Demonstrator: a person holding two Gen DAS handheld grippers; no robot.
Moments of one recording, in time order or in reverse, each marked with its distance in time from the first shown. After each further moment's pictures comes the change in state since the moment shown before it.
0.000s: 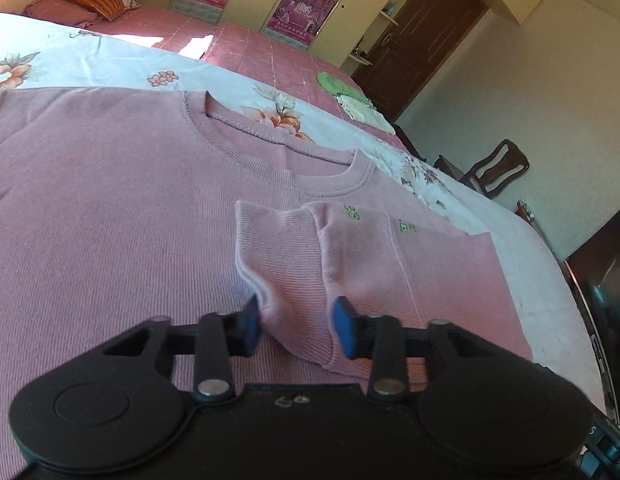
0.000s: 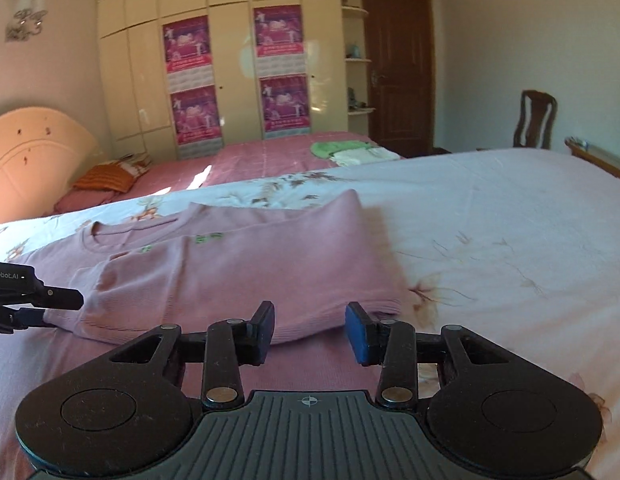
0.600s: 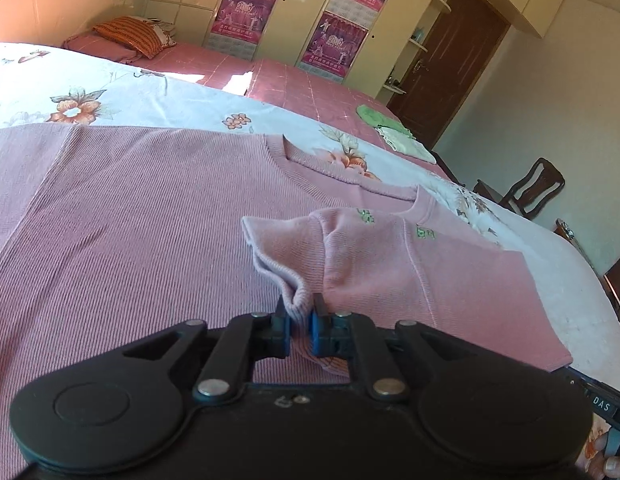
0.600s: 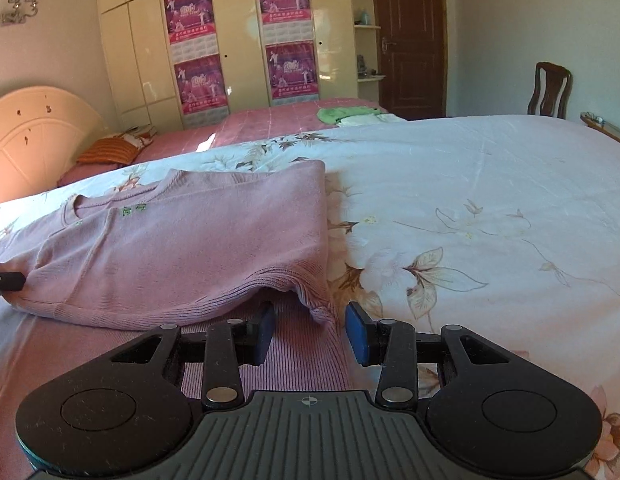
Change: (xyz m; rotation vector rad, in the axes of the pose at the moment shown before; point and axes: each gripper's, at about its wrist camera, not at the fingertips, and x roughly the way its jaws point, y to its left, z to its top) left arm -0.030 0.036 0.001 0.009 -0.115 0.131; right arm 0.024 -0.010 0.003 -0.077 0.088 0.027
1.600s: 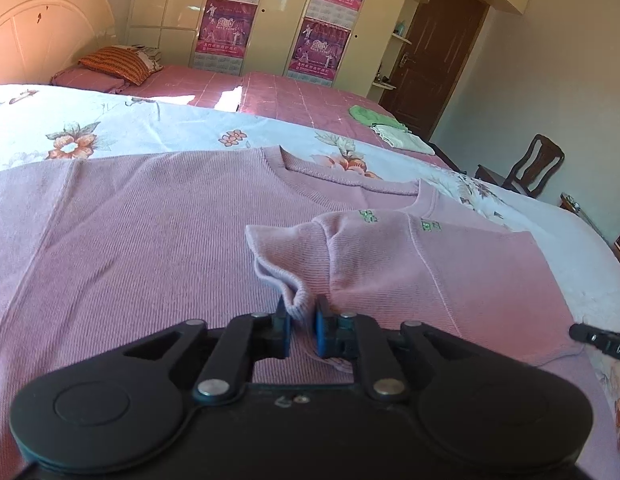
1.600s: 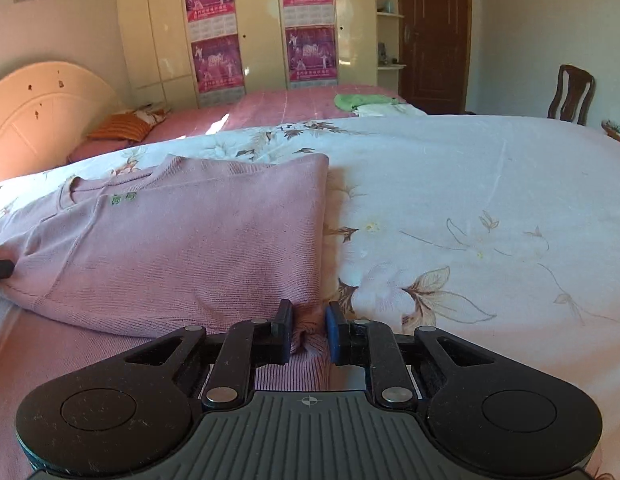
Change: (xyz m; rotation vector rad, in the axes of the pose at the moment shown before) left arm -0.005 0.001 -0.001 0.133 -0.033 0.040; right arm 0.008 -0.018 0.031 -0.032 0.033 0.074
